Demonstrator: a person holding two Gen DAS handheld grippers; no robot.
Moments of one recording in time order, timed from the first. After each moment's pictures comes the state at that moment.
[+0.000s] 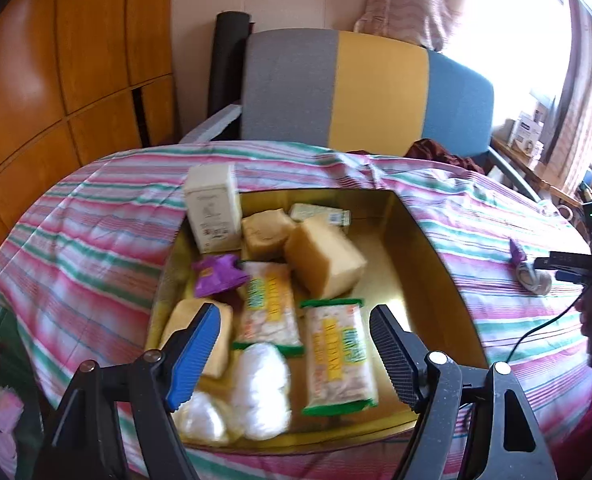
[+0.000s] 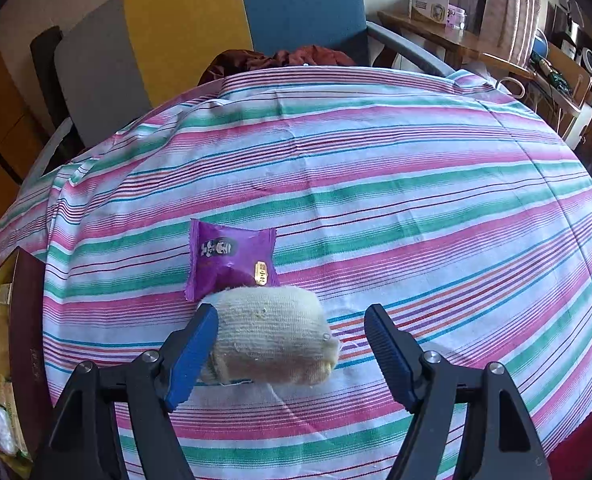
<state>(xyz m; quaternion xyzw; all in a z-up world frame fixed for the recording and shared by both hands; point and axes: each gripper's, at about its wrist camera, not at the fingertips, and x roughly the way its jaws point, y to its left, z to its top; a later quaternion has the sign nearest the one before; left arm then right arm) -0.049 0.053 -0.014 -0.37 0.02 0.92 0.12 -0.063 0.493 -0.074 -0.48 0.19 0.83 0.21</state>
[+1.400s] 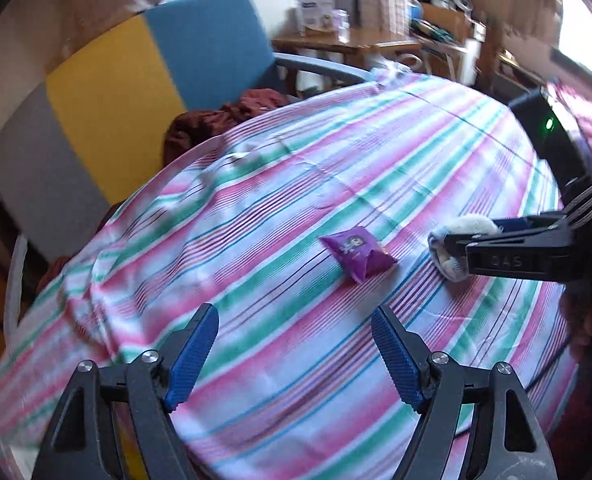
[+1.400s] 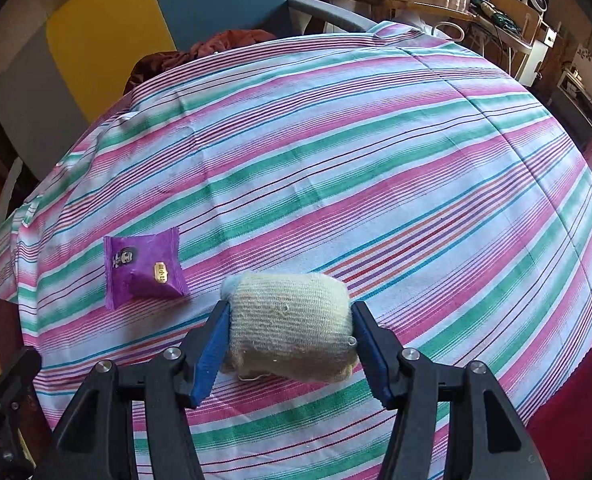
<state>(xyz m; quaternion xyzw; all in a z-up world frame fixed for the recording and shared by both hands) -0.116 0.386 -0.028 -0.37 0.29 0.78 0.41 -0.029 0.544 -0.077 -0.50 0.26 0.78 0.29</state>
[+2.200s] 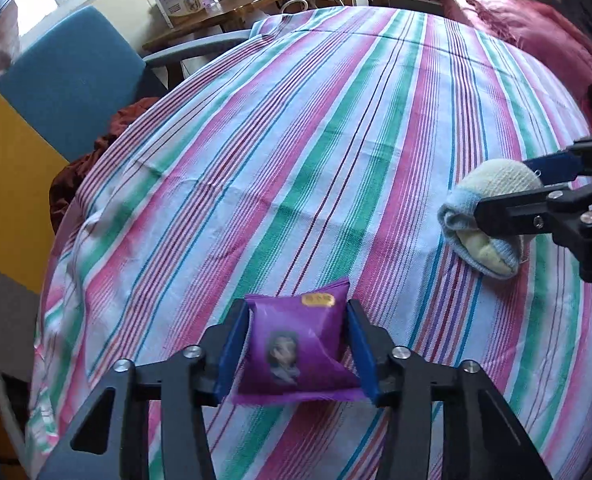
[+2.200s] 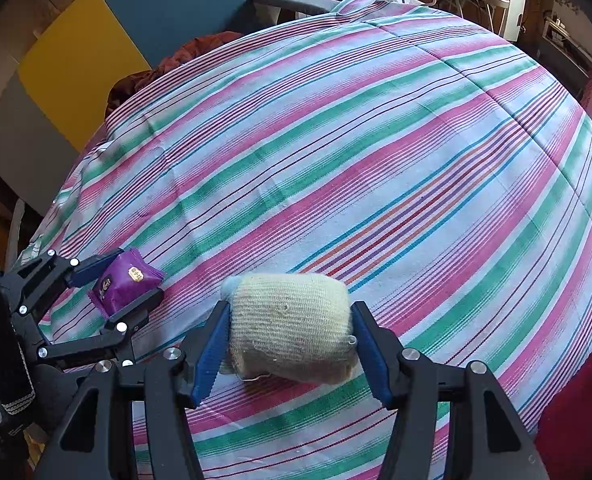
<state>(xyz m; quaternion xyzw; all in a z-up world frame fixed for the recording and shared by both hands) -0.135 0.486 -0.100 -0.35 0.41 0.66 0.52 -0.018 0.570 -0.089 -0.48 0.34 0.76 0.29</state>
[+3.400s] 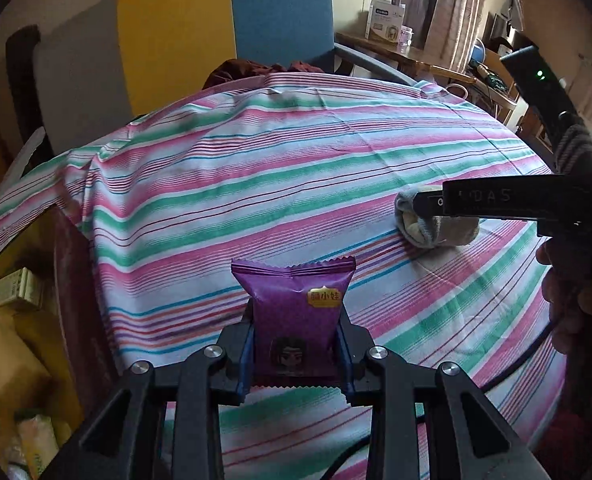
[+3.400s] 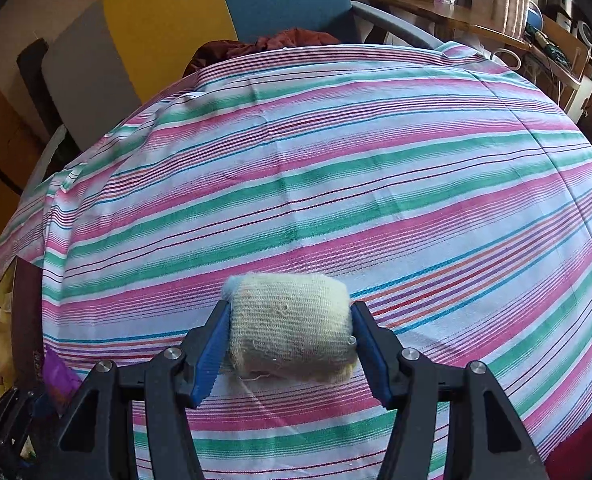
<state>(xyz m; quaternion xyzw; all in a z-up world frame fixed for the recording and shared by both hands) -0.072 0.320 -0.069 -0.44 0.15 0.82 0.34 -0.056 0.515 -0.088 -0.49 0.22 0.82 0.20</state>
